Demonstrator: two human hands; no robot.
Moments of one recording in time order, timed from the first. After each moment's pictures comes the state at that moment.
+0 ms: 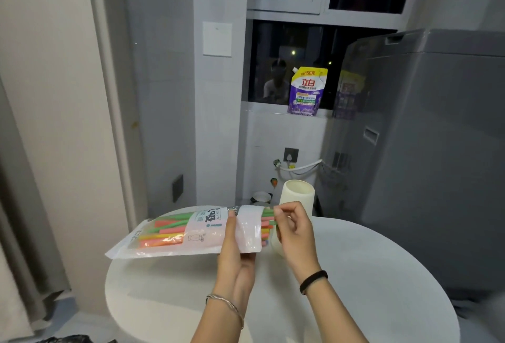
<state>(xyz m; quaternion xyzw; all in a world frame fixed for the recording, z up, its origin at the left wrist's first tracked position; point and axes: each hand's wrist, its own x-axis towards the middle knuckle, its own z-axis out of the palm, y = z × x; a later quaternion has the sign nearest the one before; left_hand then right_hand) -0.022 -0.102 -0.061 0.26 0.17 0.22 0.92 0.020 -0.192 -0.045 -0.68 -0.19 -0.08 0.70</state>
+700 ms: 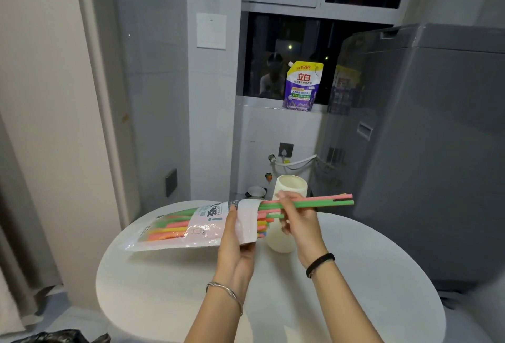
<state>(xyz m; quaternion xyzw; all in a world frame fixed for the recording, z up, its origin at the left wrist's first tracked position) -0.008 -0.110 -0.060 0.25 0.19 0.19 0.93 0.041 -0.208 -0.038 -0.63 -0.12 0.00 0.77</state>
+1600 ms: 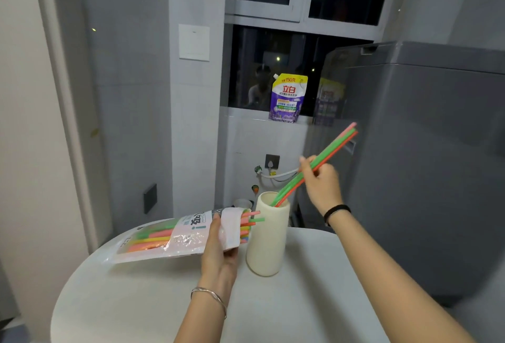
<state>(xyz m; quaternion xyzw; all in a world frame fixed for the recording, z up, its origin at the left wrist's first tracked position) 0.038 -0.108 -0.059 0.20 0.22 0.20 0.93 0.148 -0.259 0.035 -0.78 -0.20 -0.23 0.54</state>
